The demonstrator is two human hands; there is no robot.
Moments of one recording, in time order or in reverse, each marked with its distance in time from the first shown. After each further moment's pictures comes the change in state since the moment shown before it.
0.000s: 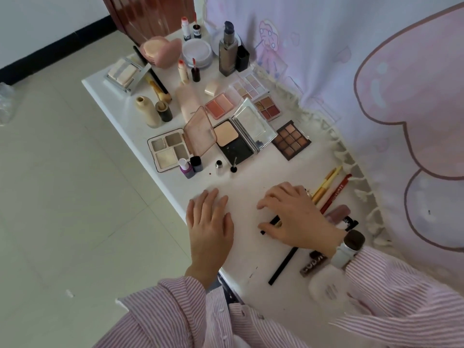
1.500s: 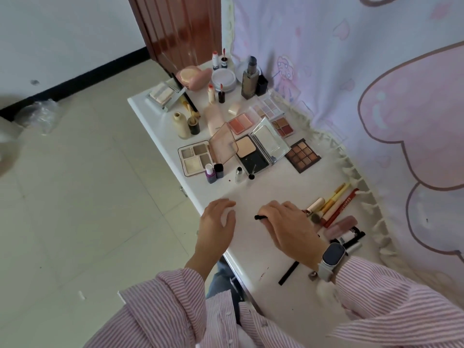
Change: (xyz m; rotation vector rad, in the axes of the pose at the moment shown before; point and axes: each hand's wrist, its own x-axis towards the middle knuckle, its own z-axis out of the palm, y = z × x) left_hand 0.017 0.006 -0.054 -0.402 -0.170 -0.316; right_hand 0.000 -0.047 -0.004 0.045 0.244 -0.187
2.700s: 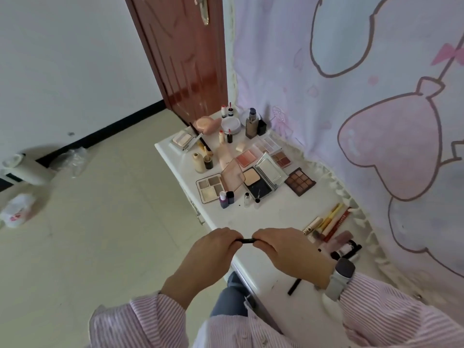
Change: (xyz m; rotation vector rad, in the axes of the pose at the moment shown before) left_hand -0.027 0.067 -0.101 0.505 -0.407 0.334; right_hand 0.004 -0.056 -0.057 0.151 -0.166 0.100
